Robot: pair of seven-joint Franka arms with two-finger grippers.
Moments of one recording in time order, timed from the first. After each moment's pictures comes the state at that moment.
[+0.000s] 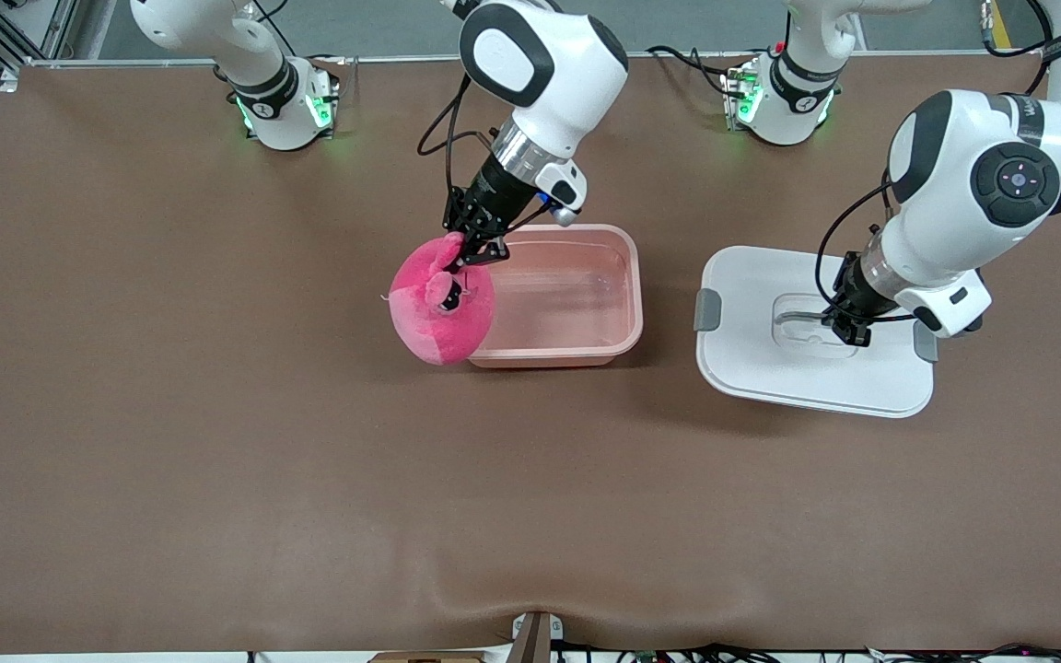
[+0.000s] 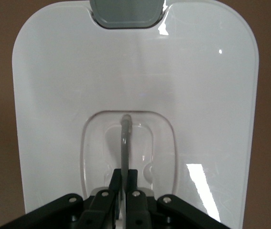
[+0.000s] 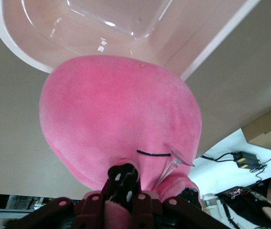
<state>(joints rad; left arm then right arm) -0.06 0.10 -0.16 -1.91 0.04 1.97 -1.62 0.99 0.48 0.01 -1.44 -0.70 1.56 -0.95</state>
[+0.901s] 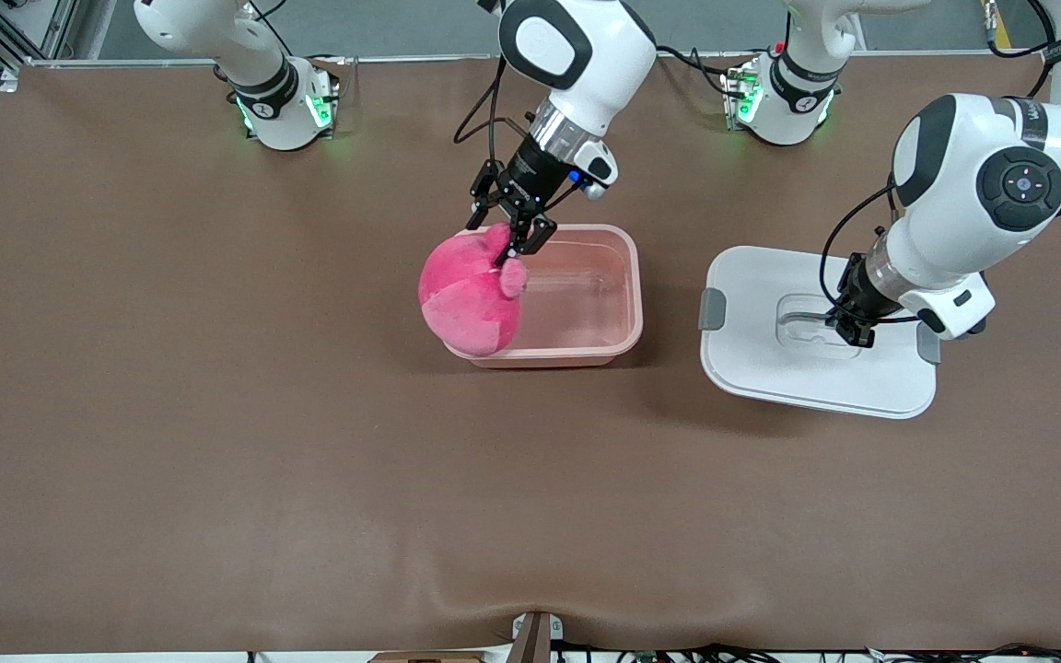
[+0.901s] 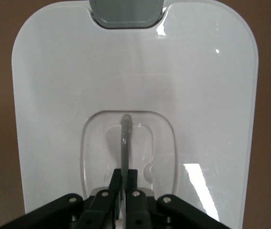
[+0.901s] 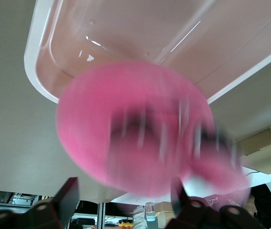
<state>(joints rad) -0.05 0.10 -0.16 -1.92 0.04 1.98 -1.61 1.08 0.51 0.01 -1.42 -0.71 1.56 -0.95</state>
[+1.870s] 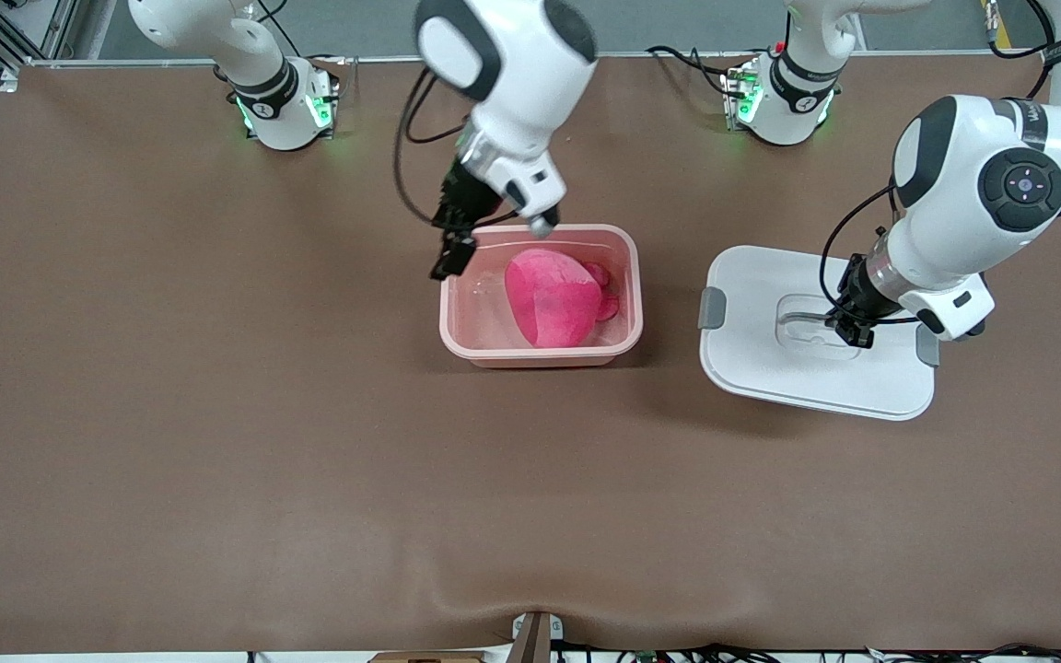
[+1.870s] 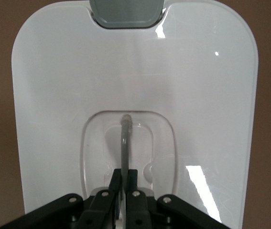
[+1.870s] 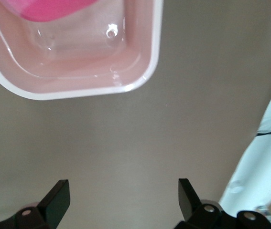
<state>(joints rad) -0.05 0.10 -0.16 -1.93 0.01 1.99 -1.59 0.84 0.40 -0.02 -1.38 -0.43 1.53 -0.63</state>
